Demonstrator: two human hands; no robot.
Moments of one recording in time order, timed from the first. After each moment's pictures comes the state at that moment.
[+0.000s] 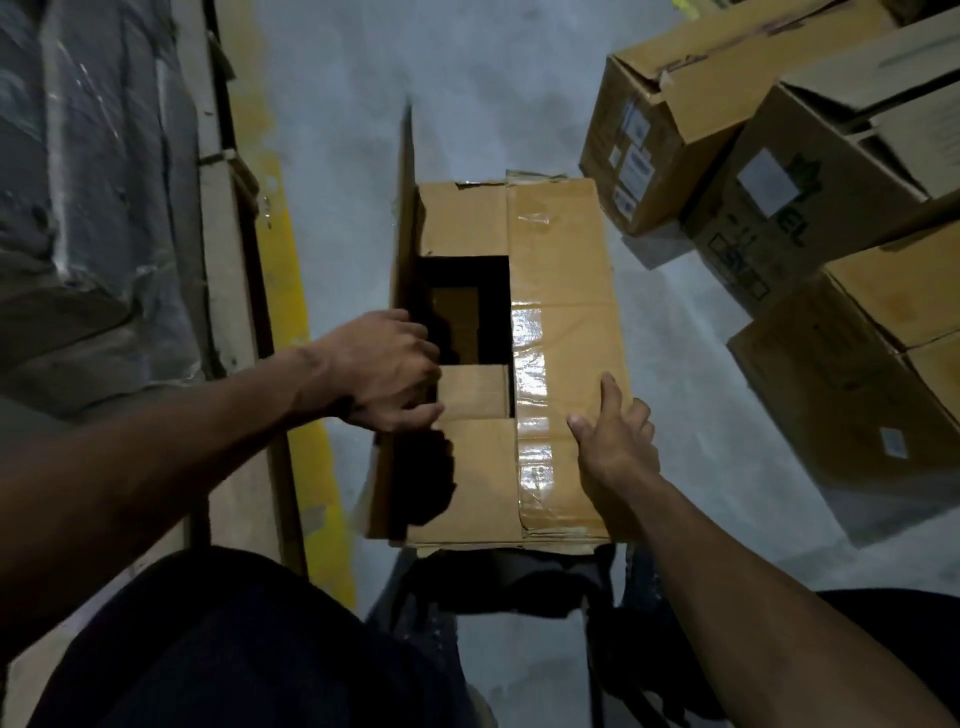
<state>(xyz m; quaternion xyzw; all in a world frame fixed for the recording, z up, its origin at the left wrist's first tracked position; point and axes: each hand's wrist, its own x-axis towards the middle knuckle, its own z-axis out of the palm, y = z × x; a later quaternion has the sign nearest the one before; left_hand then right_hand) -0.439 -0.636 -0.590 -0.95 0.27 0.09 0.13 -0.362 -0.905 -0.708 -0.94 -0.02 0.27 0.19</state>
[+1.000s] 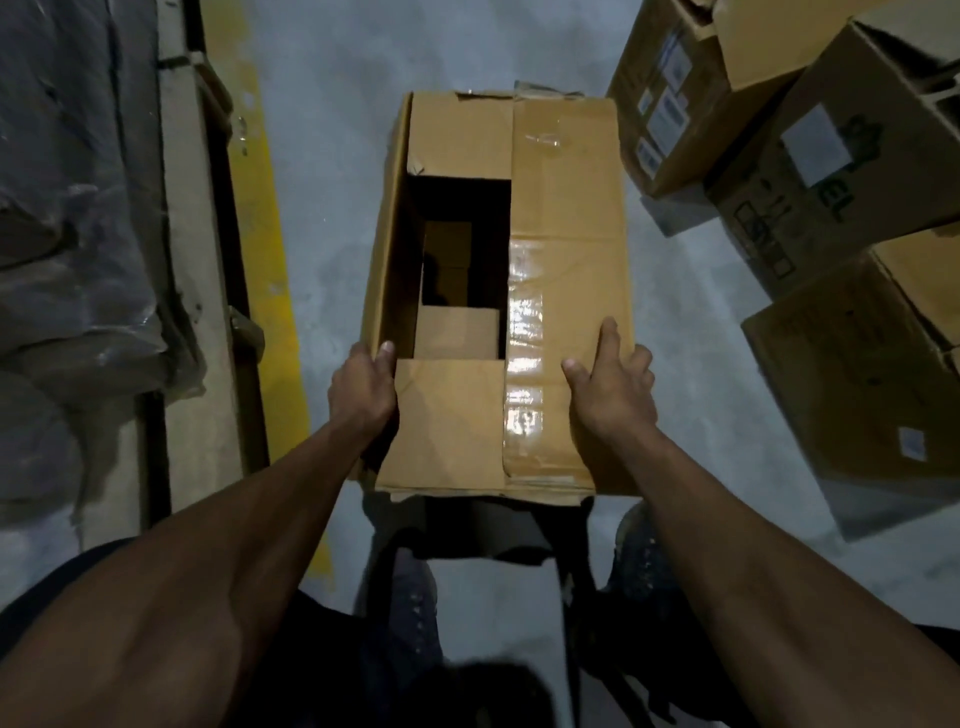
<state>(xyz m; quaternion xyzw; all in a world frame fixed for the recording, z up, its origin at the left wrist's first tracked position) -0.471 -0.652 -0.754 -0.80 -0.47 0.00 -0.37 -0.334 -0.873 -0.714 -0.95 -0.05 0.25 0.18</state>
